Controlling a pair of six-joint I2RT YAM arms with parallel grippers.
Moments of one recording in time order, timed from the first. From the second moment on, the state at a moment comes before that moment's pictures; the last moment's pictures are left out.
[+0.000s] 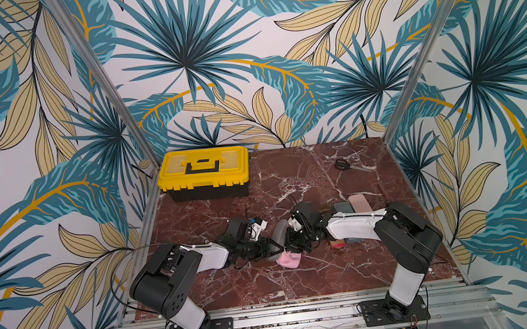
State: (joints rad) left arm -0.51 1.61 0.53 0.24 0.78 -0.69; right arm 0.71 1.79 0.90 -0.14 -0.47 1.07
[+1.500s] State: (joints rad) left arm -0.78 1.42 0.64 -0.30 0.12 -0.60; right arm 0.57 2.17 1.74 -0.80 -0.37 0.69
